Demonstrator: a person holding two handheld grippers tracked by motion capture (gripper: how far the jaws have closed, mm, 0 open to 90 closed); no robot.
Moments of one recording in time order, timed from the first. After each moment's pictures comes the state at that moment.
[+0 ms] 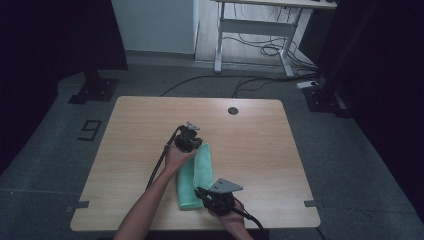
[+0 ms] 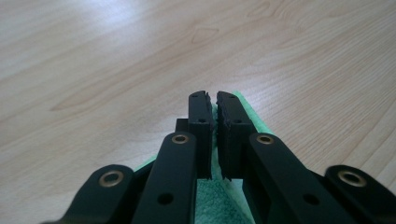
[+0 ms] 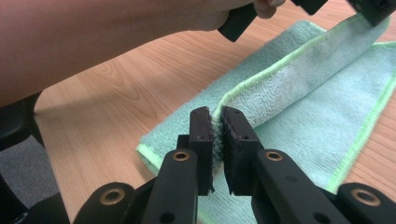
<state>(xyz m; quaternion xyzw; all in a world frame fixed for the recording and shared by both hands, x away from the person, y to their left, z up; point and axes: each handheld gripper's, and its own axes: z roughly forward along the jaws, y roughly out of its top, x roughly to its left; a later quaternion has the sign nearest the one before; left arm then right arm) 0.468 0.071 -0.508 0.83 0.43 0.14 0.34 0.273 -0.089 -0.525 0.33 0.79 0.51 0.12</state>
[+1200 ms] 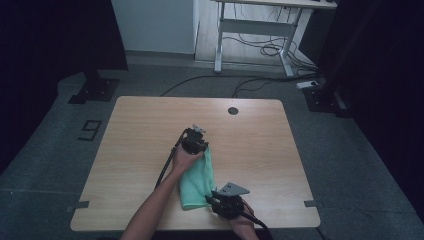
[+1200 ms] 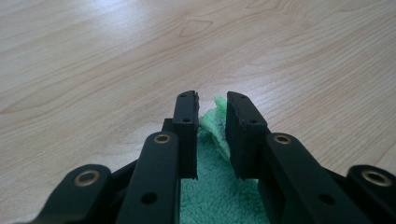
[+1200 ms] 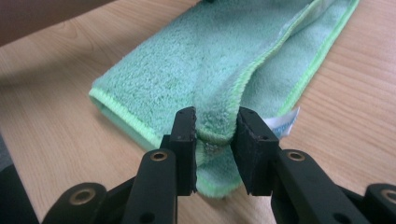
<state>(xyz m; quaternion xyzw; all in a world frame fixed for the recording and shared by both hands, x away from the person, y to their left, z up) 0.474 0.052 -0.525 0.82 0.44 0.14 0.35 0.269 -0.115 -0.547 0.37 0.80 0.45 0.13</state>
